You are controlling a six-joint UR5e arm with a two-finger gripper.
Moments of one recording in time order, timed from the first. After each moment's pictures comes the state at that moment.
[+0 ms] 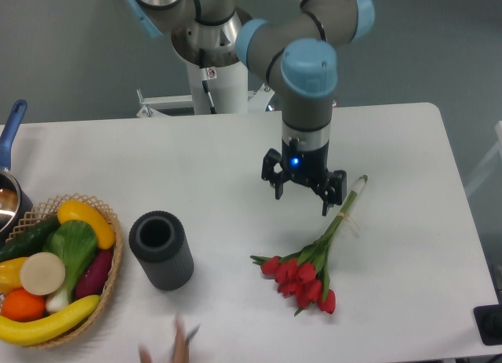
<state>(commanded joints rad) 2.56 -1.87 -1.80 -0.82 1.48 1.01</state>
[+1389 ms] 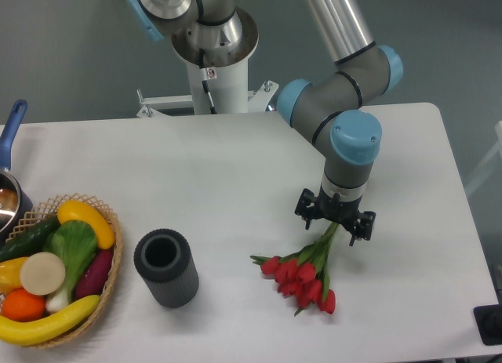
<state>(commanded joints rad) 2.64 -2.05 -1.73 -0.81 1.48 1.13</state>
